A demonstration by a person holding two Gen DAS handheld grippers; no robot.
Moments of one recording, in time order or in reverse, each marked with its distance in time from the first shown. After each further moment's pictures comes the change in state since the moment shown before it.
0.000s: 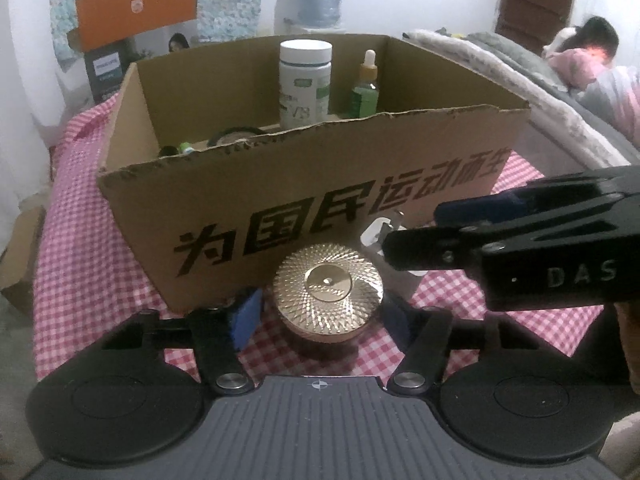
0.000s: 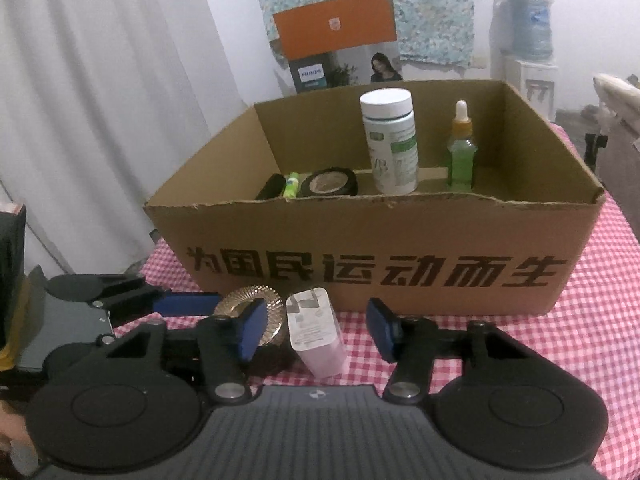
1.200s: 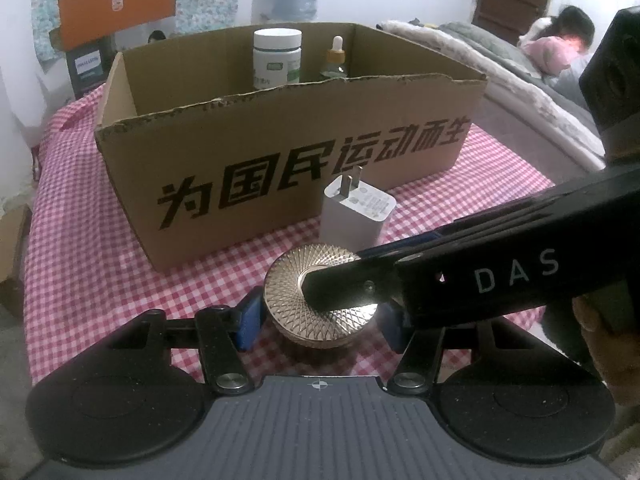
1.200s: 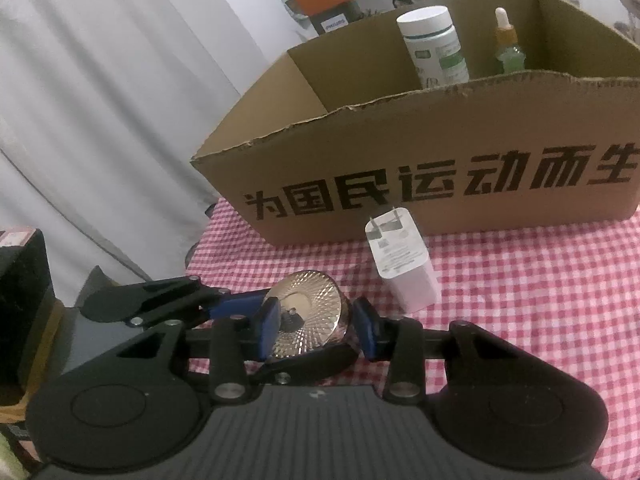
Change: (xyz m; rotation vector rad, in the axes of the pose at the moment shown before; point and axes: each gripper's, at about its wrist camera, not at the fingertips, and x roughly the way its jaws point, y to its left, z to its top) left arm -0.017 -0.009 -0.023 0.031 0.016 -0.051; right arm 0.012 0.014 -0.021 0.157 0.131 0.201
